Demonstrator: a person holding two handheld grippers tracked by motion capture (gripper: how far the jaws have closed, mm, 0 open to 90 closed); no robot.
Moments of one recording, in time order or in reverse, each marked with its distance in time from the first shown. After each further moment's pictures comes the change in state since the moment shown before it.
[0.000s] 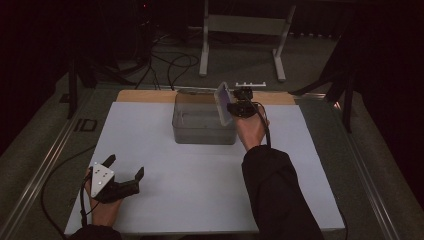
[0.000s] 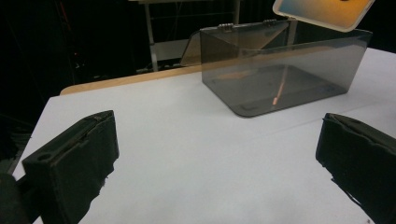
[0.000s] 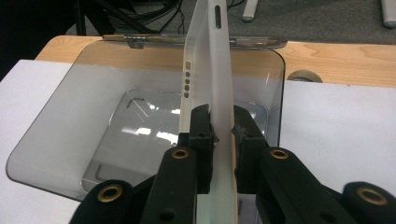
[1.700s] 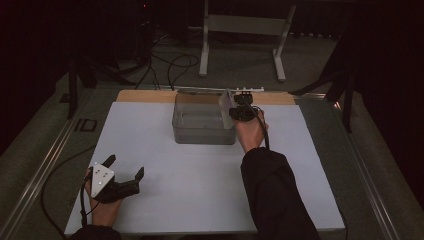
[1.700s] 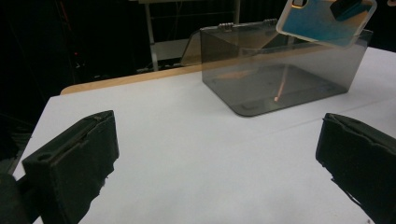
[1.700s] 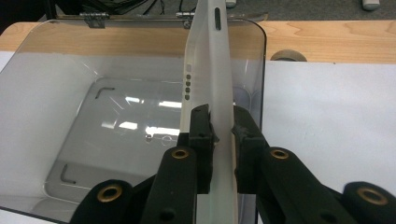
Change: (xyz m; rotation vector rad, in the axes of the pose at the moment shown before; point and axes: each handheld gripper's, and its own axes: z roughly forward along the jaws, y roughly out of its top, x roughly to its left) left arm 0.000 0.000 0.000 0.002 0.001 0.004; right arm -0.010 -0.013 0.021 0.042 -0.069 0.023
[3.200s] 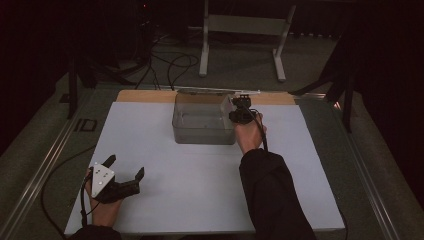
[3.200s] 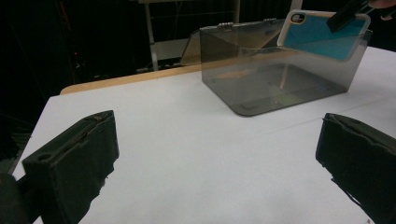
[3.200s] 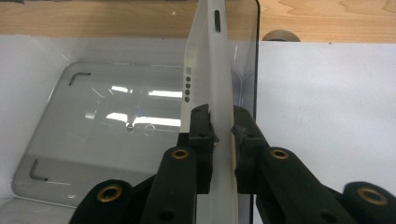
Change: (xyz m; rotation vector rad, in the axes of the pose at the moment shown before) left arm -0.001 0.000 0.000 0.002 0.000 0.003; right arm -0.002 -0.009 0.017 0.051 -0.052 0.002
